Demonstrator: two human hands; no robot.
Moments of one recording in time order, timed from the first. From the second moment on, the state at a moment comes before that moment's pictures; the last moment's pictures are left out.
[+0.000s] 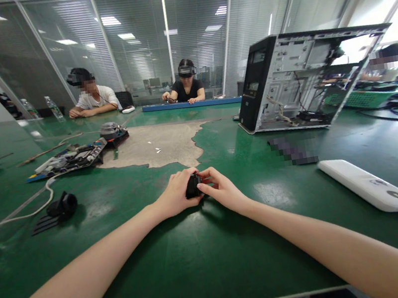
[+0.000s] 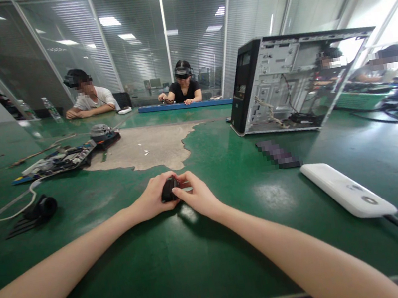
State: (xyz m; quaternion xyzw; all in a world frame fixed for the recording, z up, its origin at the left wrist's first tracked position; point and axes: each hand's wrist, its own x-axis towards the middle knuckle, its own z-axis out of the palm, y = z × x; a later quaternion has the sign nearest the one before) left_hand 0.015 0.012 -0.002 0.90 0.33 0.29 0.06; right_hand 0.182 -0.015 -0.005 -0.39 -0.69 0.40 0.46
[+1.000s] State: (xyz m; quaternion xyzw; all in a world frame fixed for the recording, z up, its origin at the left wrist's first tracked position) left_hand 0.015 0.014 -0.004 0.90 0.32 0.30 0.06; right_hand 0.180 -0.017 -0.004 -0.38 -0.70 0.38 0.47
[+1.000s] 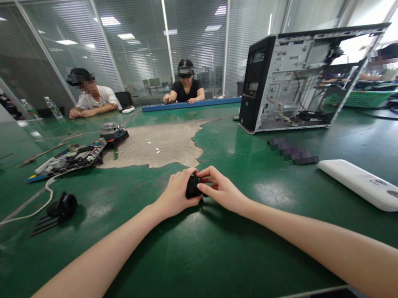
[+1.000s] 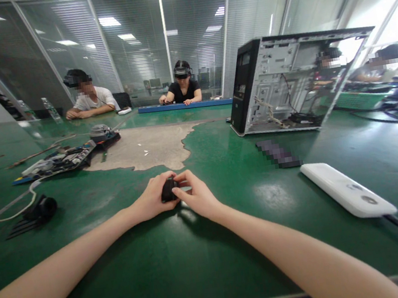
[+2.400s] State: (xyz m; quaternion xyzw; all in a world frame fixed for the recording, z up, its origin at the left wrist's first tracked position) left_hand 0.014 0.014 -0.003 0.89 0.34 0.28 0.07; right_hand 0.181 -0.015 -0.005 -0.39 -0.70 0.37 0.46
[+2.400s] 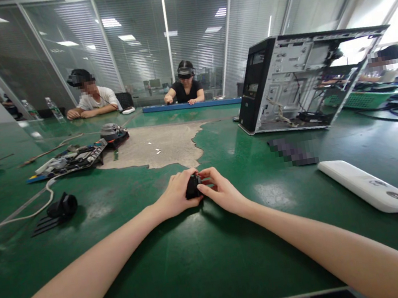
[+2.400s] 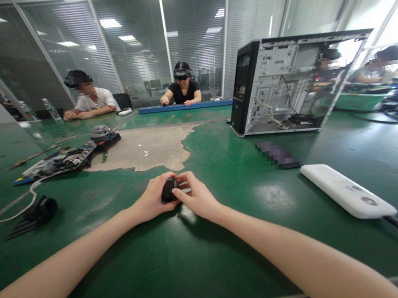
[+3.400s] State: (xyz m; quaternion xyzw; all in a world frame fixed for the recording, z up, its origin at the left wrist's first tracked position) left_hand 0.016 0.020 0.003 0.90 0.34 0.26 0.09; right_hand 0.184 -0.009 0.001 -0.38 -0.68 0.44 0.45
